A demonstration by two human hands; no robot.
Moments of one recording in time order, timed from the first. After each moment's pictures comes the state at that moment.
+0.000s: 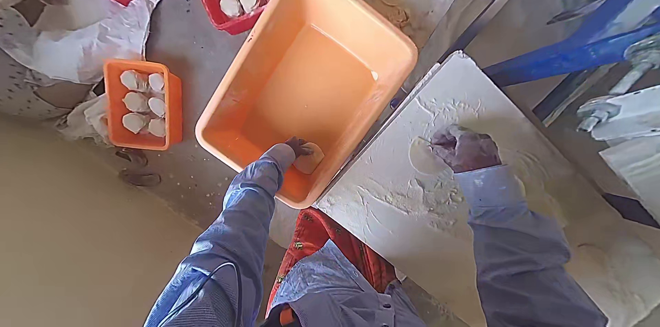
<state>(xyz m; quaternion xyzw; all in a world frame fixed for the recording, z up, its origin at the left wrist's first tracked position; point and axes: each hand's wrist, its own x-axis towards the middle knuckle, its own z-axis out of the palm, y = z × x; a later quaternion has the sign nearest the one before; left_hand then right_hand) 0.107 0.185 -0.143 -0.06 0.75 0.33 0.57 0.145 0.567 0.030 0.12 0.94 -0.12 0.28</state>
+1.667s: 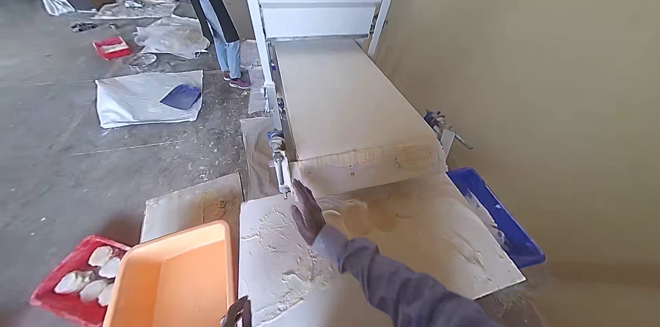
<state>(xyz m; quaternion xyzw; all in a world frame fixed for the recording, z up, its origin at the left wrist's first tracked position) 0.215 0.329 0.049 0.14 0.89 0.41 0.13 0.220 0.624 0.107 0.18 0.85 -0.38 -0.30</state>
